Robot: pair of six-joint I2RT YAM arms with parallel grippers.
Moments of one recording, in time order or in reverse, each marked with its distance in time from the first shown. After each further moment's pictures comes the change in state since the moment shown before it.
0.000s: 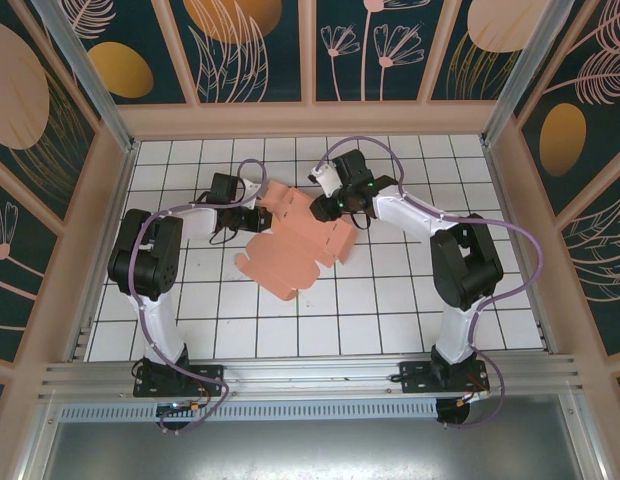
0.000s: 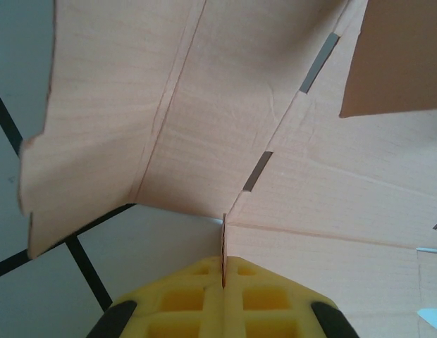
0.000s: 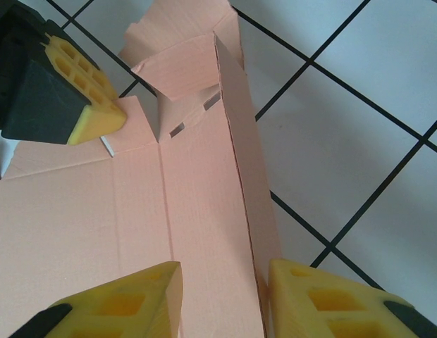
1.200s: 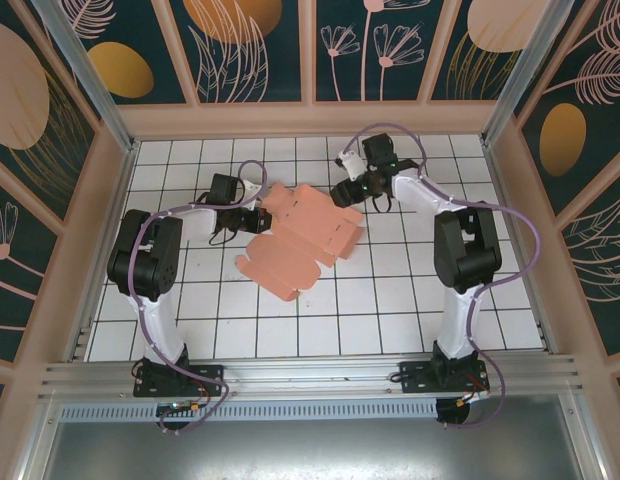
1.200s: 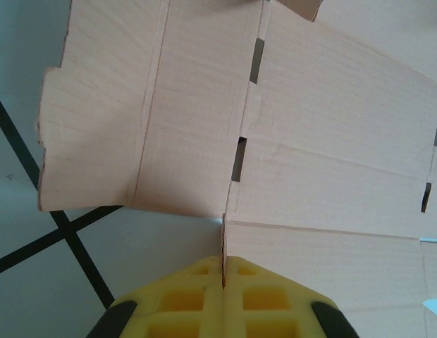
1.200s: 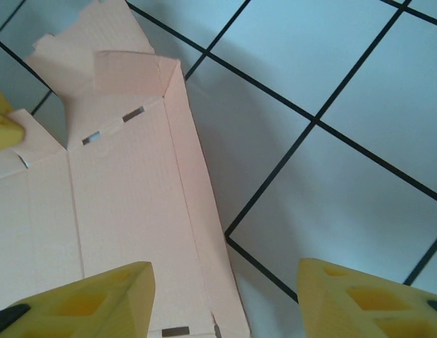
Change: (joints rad) left arm 0.000 -0.006 -0.007 -0.002 0.000 0.029; right arm -0.195 0.126 0.141 -0.090 -0.150 -0.059
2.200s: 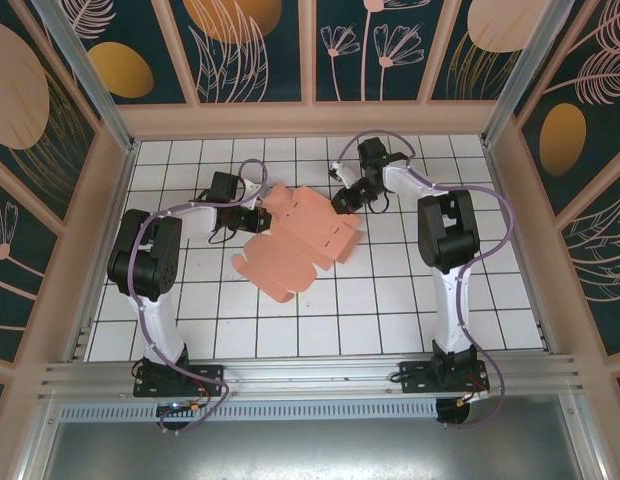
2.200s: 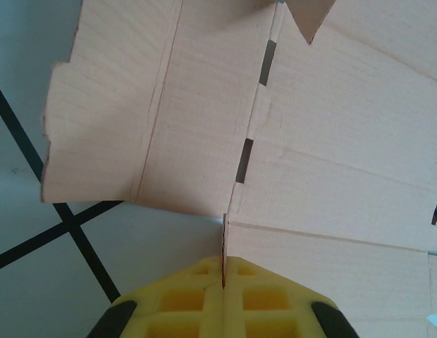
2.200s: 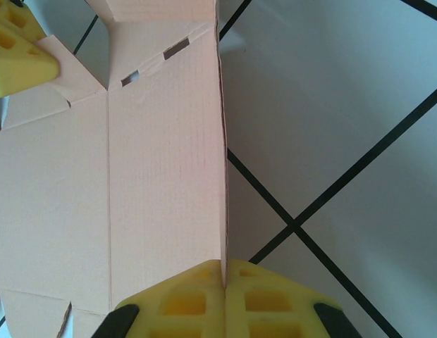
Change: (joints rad) left arm 0.000 0.000 0.028 -0.060 -0.012 0.016; right arm -0.023 0.221 0.198 -0.260 -0.224 -0.124
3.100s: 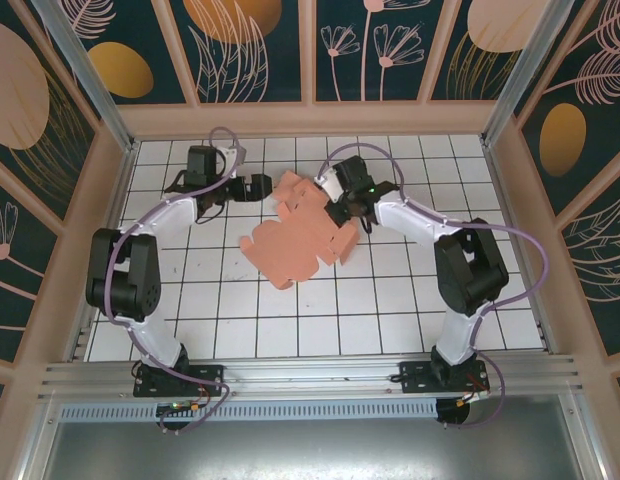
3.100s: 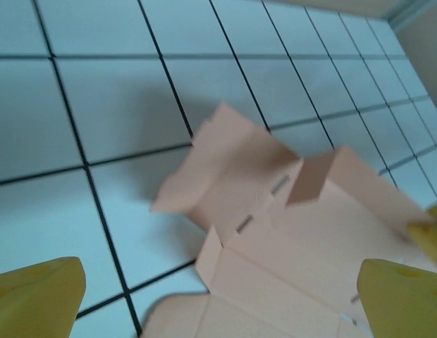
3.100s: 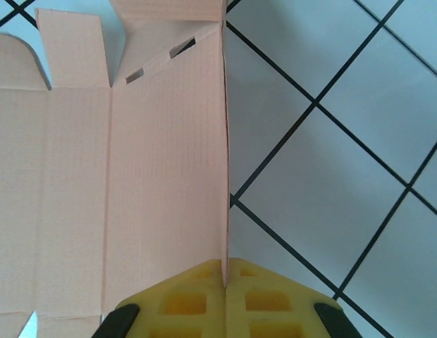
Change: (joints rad) left arm 0.071 -0.191 0.080 0.028 -0.056 -0.222; right arm 0.255 -0.406 -0.420 0.363 0.687 0.058
